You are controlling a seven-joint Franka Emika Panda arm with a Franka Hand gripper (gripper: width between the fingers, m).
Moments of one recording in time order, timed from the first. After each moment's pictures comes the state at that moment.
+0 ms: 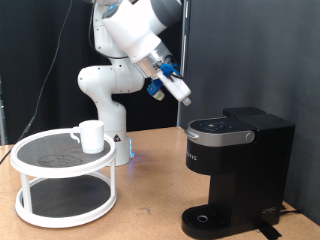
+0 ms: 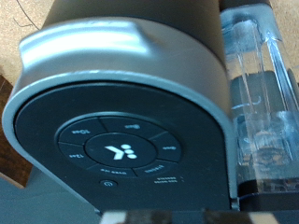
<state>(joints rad) -0.02 -0.33 -0.09 -2.40 0.80 2.08 2.10</state>
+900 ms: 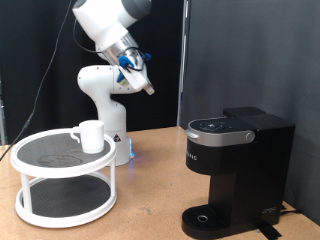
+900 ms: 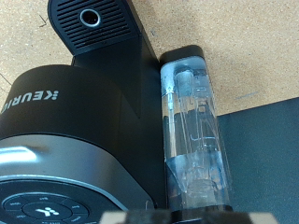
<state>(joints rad) -0.16 -0.63 -0.13 -2.59 0.63 1.93 2.22</state>
